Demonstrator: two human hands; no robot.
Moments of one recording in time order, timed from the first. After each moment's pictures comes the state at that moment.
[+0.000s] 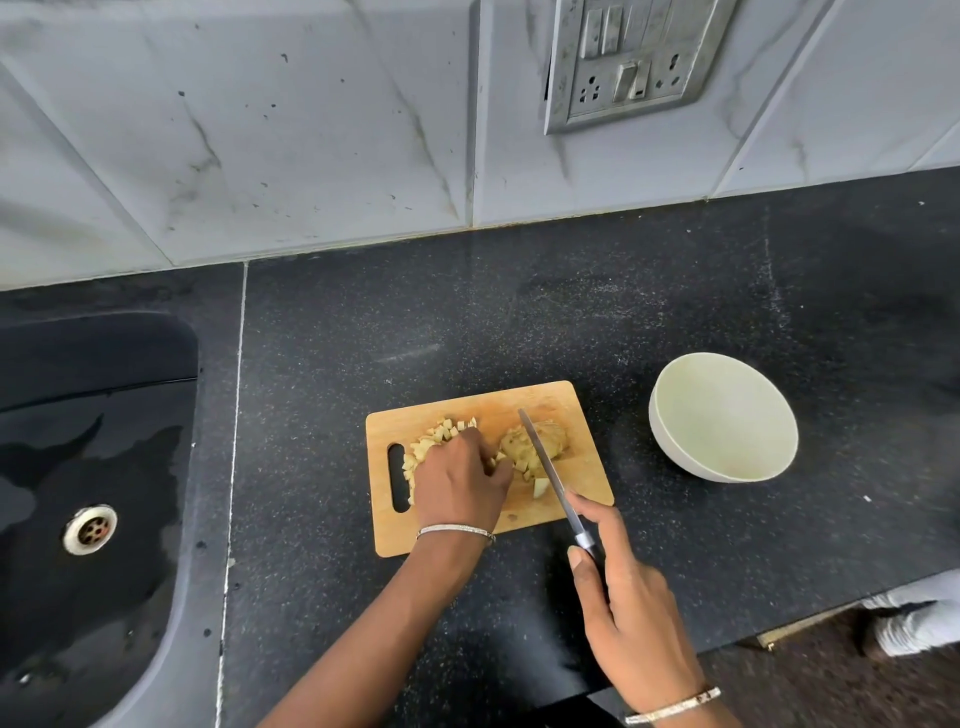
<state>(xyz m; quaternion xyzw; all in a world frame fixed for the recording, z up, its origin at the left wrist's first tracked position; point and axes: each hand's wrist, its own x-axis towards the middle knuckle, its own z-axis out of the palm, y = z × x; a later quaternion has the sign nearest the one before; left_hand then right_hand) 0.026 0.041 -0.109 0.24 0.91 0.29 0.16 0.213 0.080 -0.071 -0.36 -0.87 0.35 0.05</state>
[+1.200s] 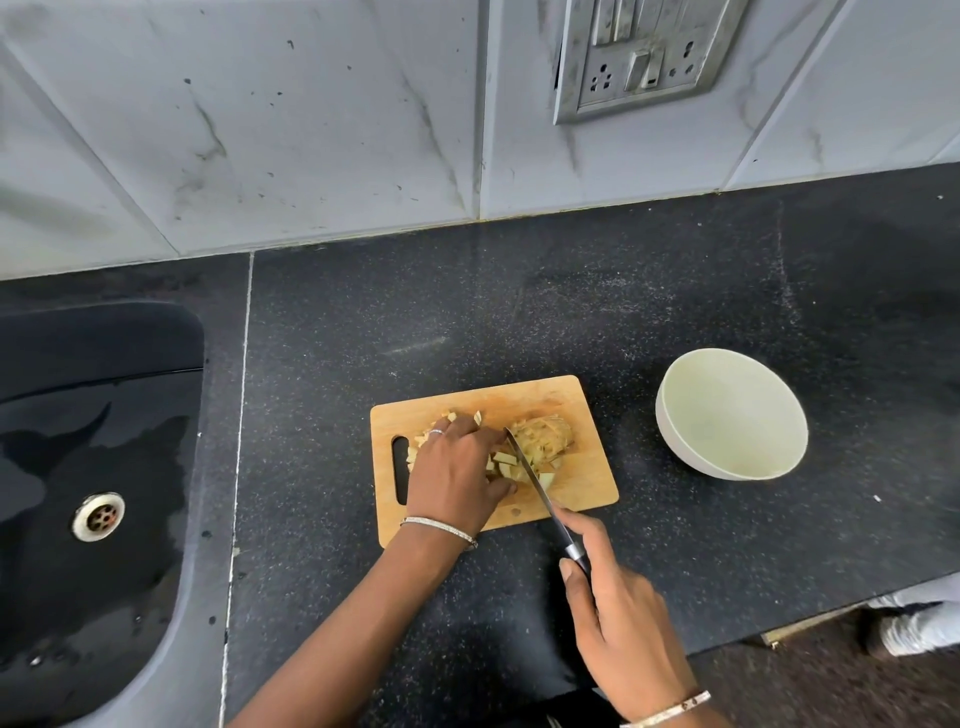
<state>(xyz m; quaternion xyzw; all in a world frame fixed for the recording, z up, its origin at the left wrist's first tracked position) 0.015 0.029 -0.096 0.42 0.88 0.18 0.13 0.214 0.073 -0.079 -0.32 -0.89 0.33 0.02</state>
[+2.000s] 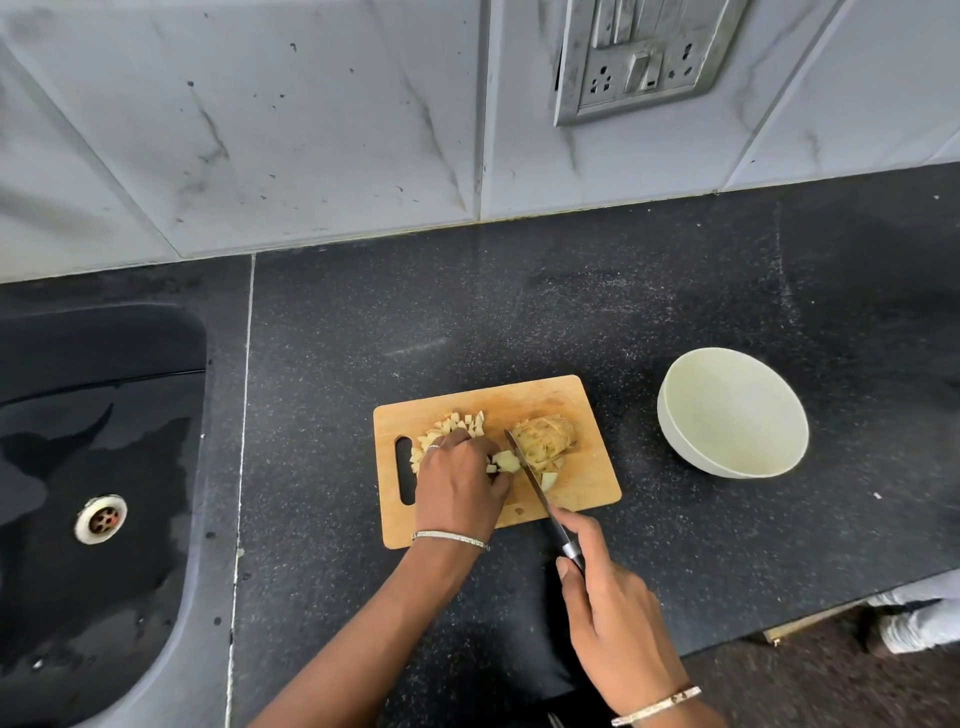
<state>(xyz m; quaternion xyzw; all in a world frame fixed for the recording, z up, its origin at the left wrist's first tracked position) 0.026 0.028 -0.107 0.34 0.90 0.24 0.12 0.209 0.069 -0.085 -0.34 -0.88 0.33 -0.01</state>
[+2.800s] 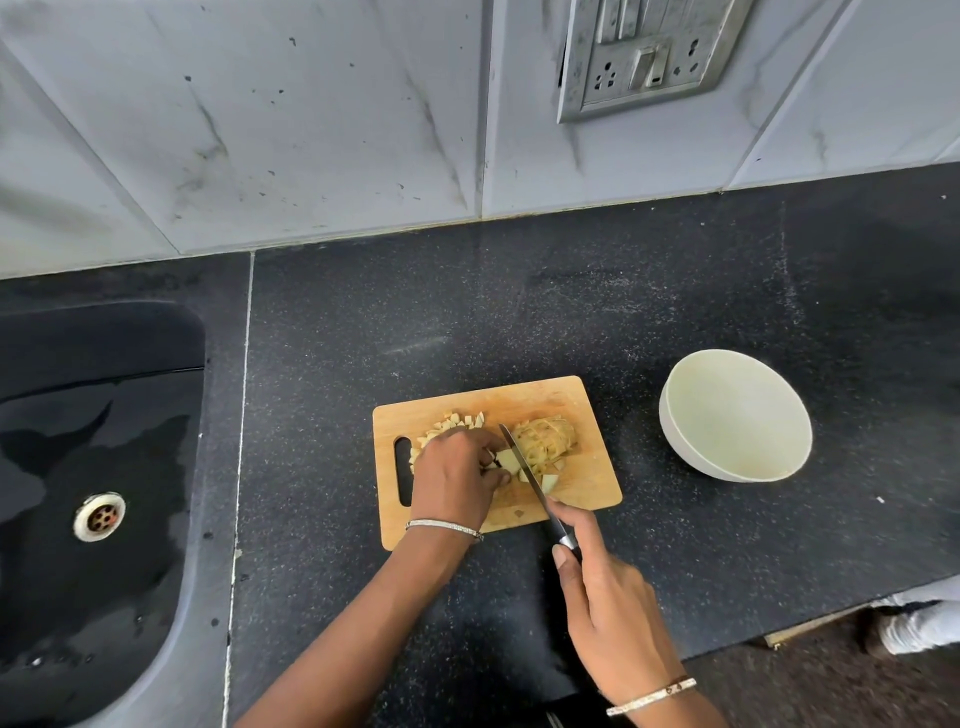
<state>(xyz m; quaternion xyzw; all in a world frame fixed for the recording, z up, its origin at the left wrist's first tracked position) 0.014 0.030 -0.098 0.33 0.89 0.27 0.17 0.201 0.073 -0.089 -0.34 -0.88 0.32 0.00</state>
